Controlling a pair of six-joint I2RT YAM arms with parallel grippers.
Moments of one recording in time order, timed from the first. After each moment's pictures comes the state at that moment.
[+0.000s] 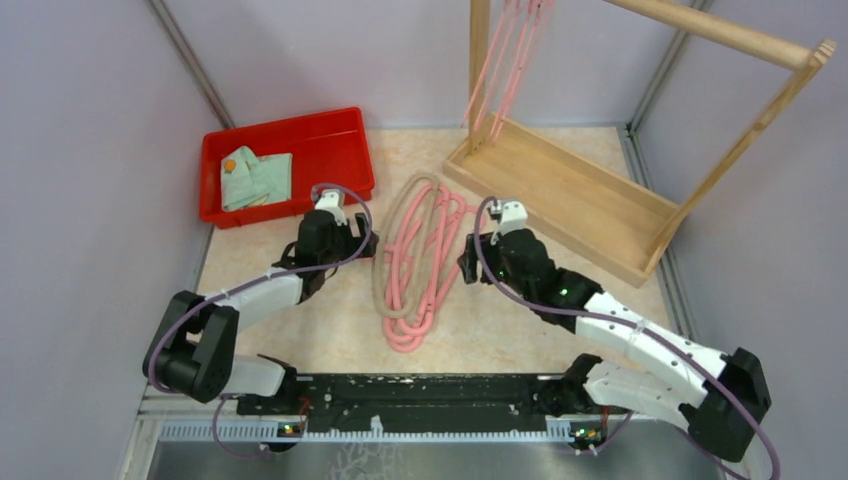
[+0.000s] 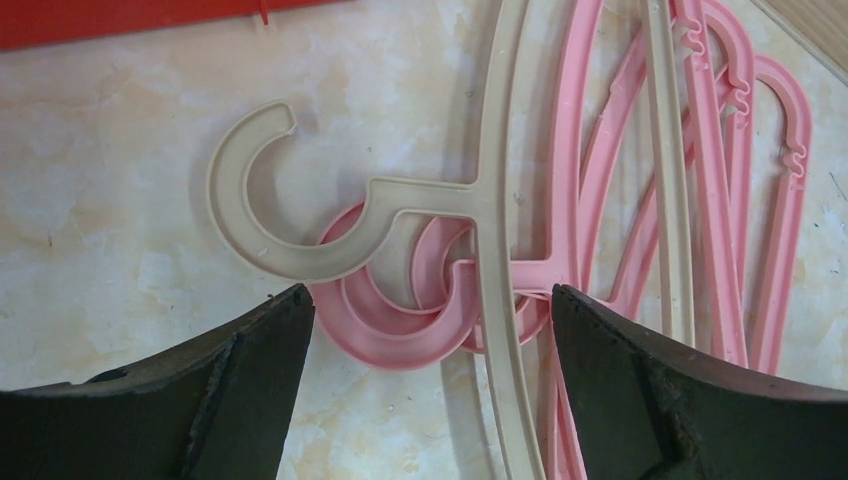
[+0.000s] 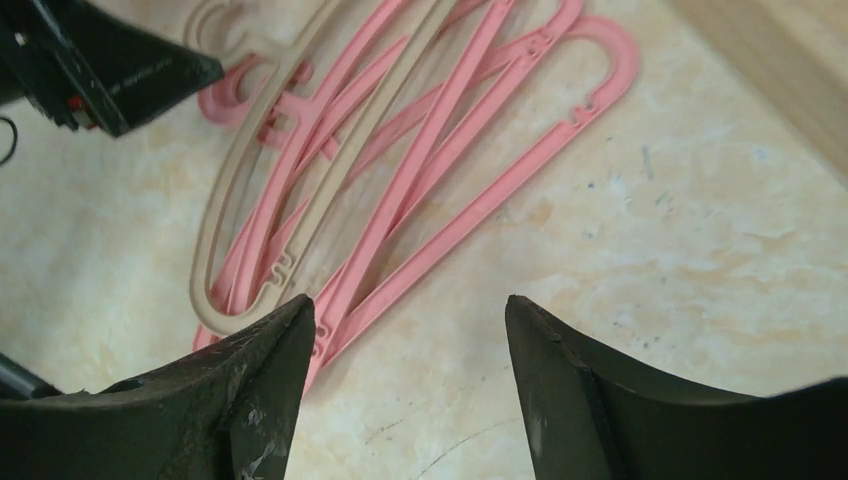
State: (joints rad) left arm -0.39 1.36 0.56 0.31 -0.07 -0.37; right arm 0.78 0.92 0.70 -0.23 0.26 0.41
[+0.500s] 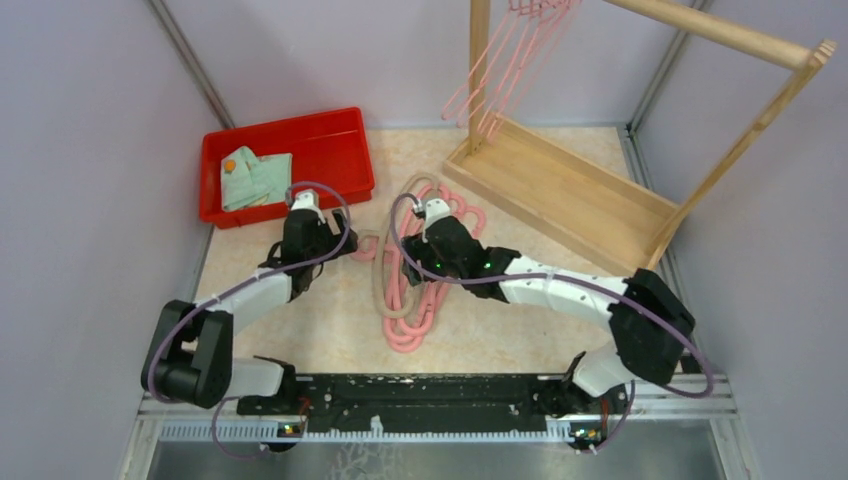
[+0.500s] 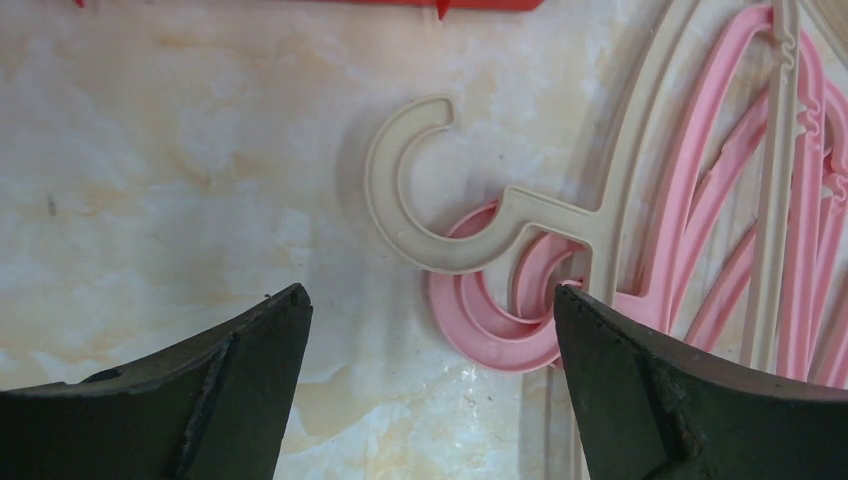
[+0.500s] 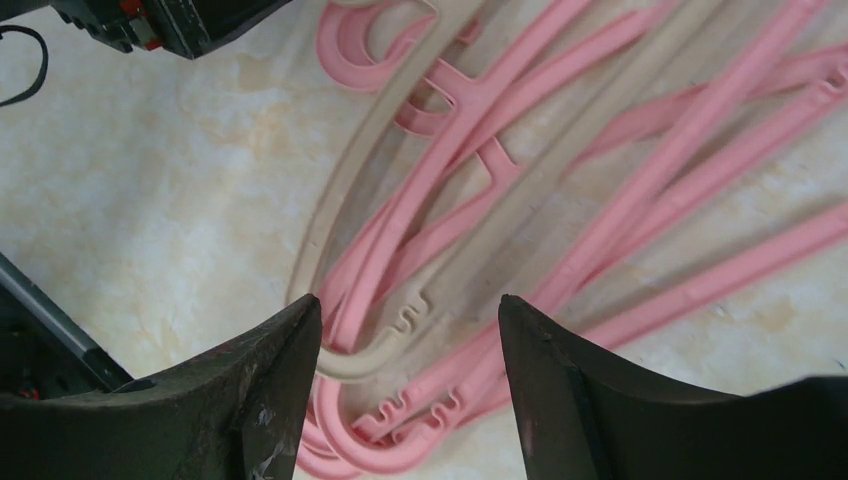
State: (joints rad) left arm -0.29 1.34 0.55 0.22 -0.14 -0.45; right arm 0.95 1.42 0.92 -0.11 0.16 0.41
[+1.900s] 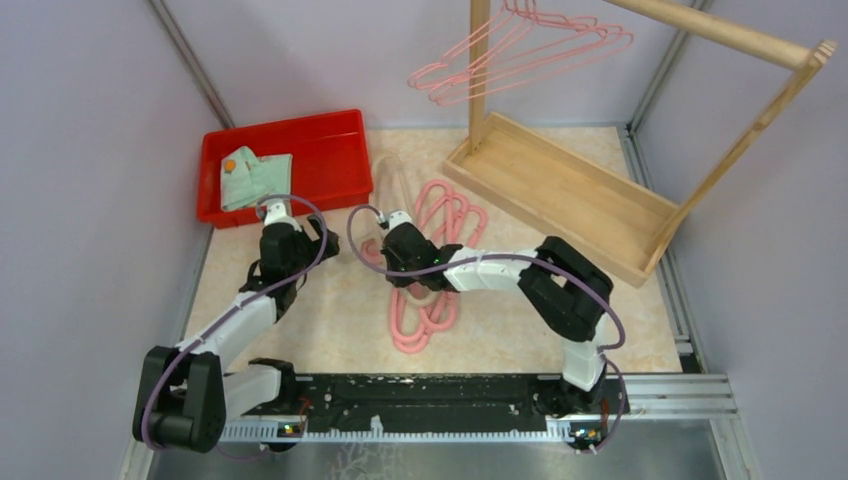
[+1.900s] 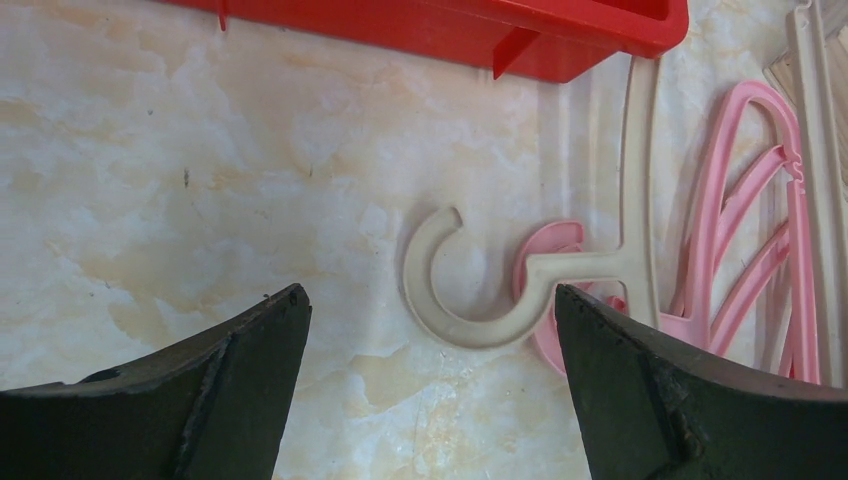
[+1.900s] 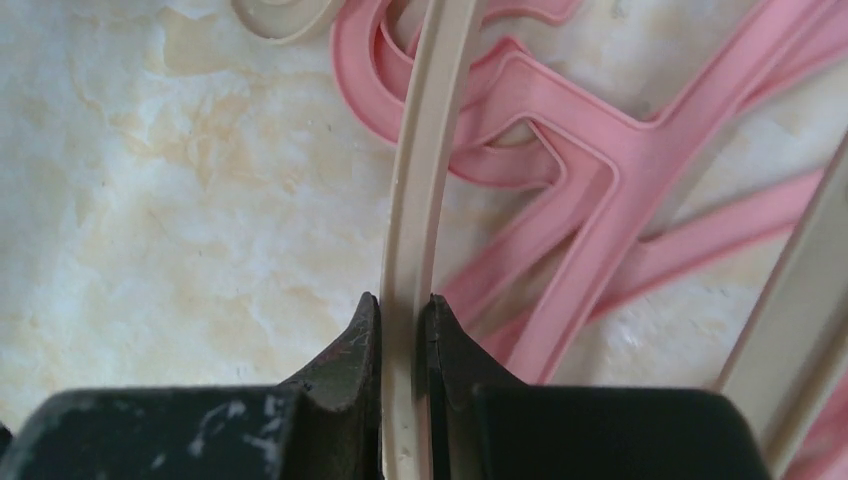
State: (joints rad) left arm -0.17 1.11 0.43 0.23 -0.14 -0.49; right arm 0.99 1.91 1.18 -0.04 0.12 0.44
